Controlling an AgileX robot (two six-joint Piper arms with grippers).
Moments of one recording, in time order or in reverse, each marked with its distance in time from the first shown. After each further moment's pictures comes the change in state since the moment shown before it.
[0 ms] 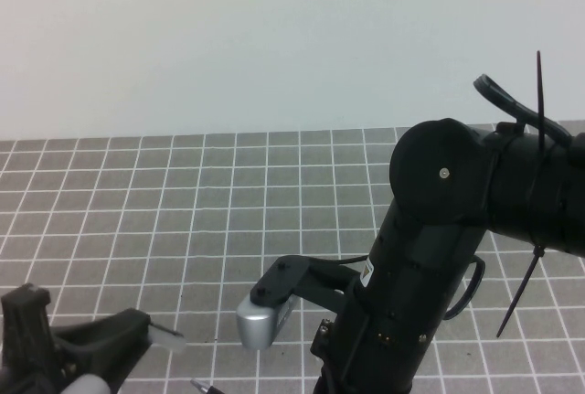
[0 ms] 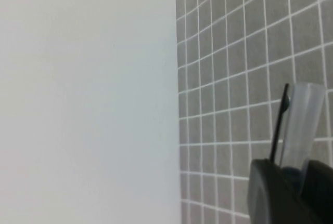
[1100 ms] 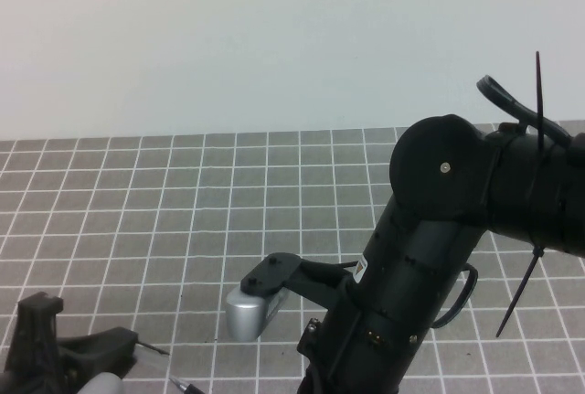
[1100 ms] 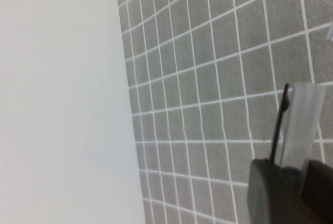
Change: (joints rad) right arm 0.000 0.000 0.000 0.107 0.000 -0.019; left arm 0.083 0.066 0.000 0.156 0.071 -0.058
